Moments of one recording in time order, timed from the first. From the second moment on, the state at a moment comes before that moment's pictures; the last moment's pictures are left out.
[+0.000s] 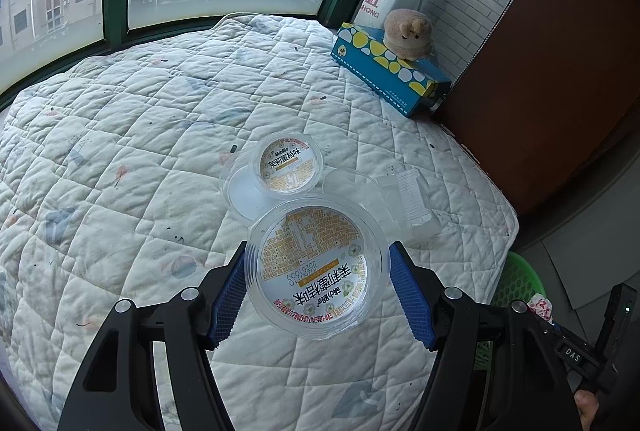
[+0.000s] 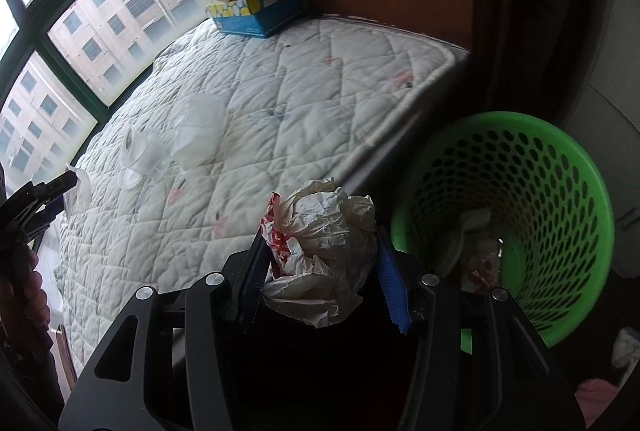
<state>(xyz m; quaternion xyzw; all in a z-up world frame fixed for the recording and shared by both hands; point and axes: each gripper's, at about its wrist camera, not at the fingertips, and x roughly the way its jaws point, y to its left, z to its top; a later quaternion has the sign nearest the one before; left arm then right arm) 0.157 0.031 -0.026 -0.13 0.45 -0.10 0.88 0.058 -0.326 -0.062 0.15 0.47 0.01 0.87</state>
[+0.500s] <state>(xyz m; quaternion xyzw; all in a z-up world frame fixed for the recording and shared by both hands) 0.158 0.017 -0.027 -0.13 0.45 -0.11 0.88 0.022 -0.394 -0.072 0.18 0.47 -0.07 0.86</state>
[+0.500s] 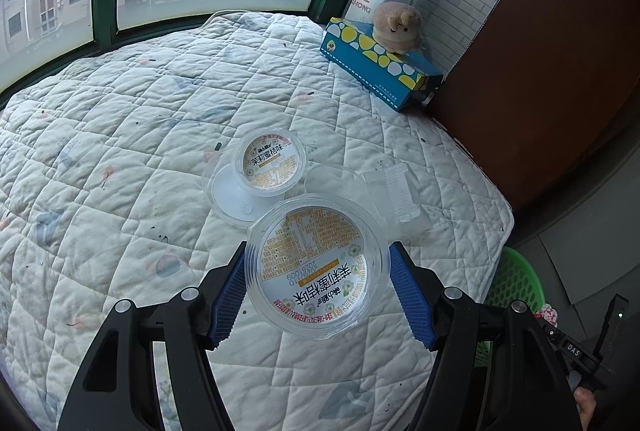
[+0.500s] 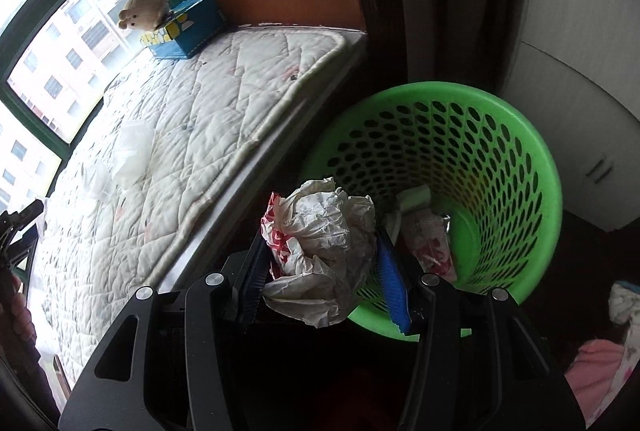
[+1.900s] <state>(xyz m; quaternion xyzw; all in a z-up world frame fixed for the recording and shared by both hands) 0.155 -0.058 -0.004 -0.09 0.45 -0.18 0.87 0.000 -0.450 -0.091 0.23 0.47 -0.12 0.84</state>
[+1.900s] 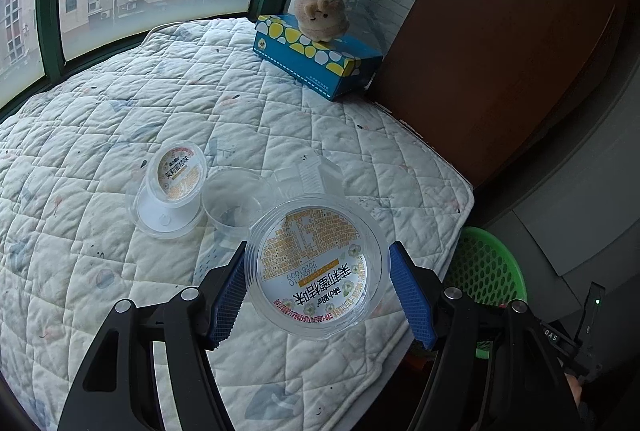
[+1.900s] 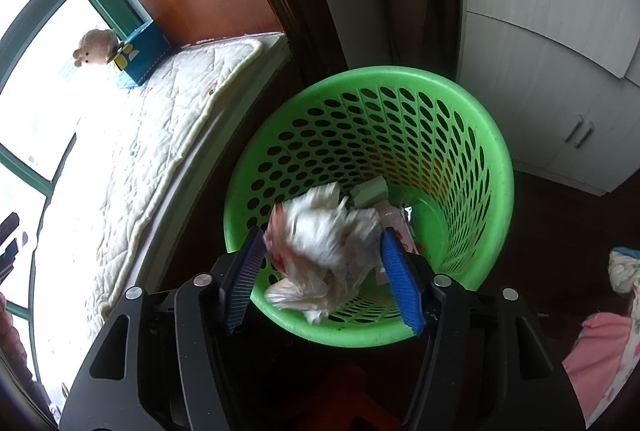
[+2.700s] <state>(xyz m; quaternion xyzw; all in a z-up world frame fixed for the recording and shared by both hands) 0.134 -0.228 -0.014 0.00 0.47 -0.31 0.83 -0.036 -0.481 -0.078 0.21 0.45 -0.14 0.85</state>
